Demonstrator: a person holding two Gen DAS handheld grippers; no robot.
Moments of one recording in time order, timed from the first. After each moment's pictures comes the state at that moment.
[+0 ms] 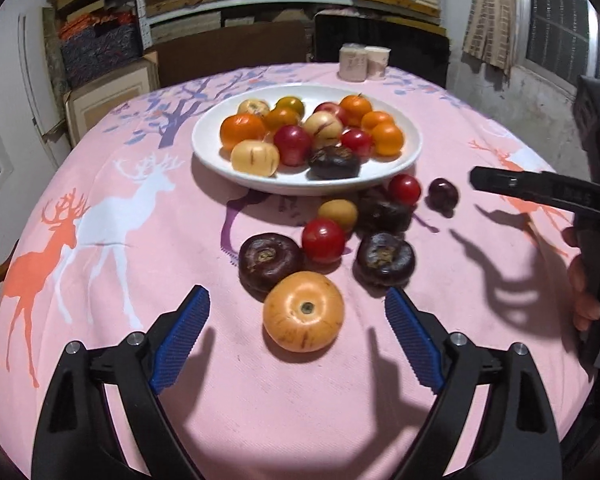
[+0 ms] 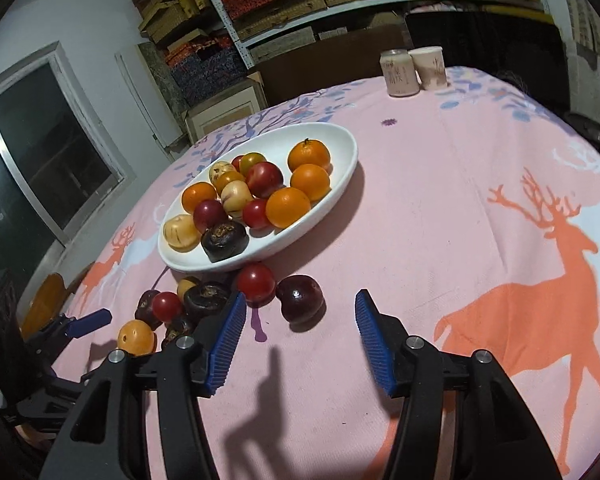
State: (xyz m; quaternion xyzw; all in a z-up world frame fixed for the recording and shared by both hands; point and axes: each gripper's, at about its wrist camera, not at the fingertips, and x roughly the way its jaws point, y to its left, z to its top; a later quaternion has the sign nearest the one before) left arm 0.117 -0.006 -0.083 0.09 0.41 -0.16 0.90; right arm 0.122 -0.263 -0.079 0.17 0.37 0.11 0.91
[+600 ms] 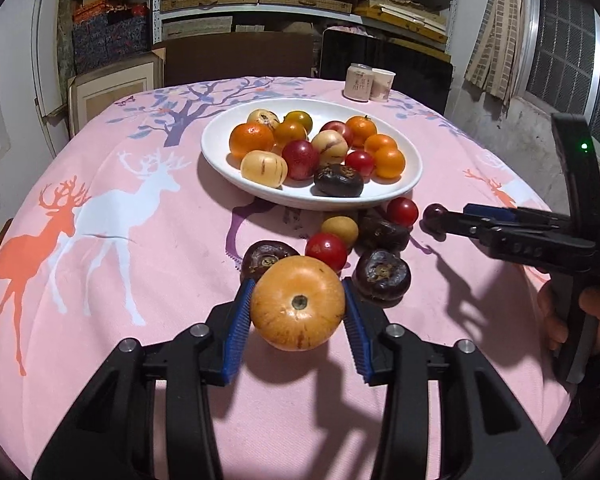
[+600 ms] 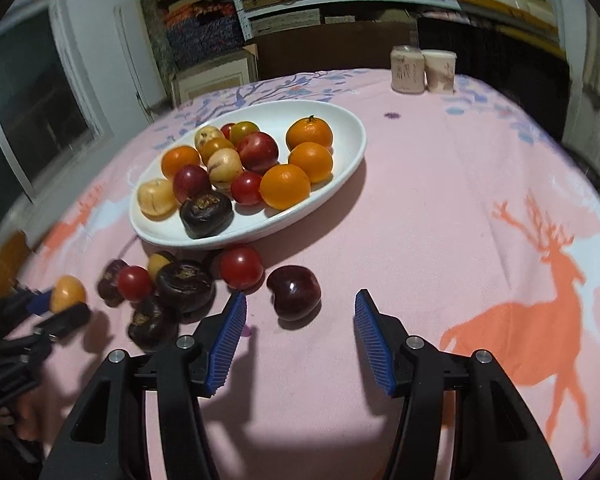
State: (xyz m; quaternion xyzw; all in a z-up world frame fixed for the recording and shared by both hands) left arm 0.111 0.006 -0.071 0.03 0.38 -0.17 0.91; right arm 0.140 -0.214 -0.079 0.01 0.41 0.06 0.91
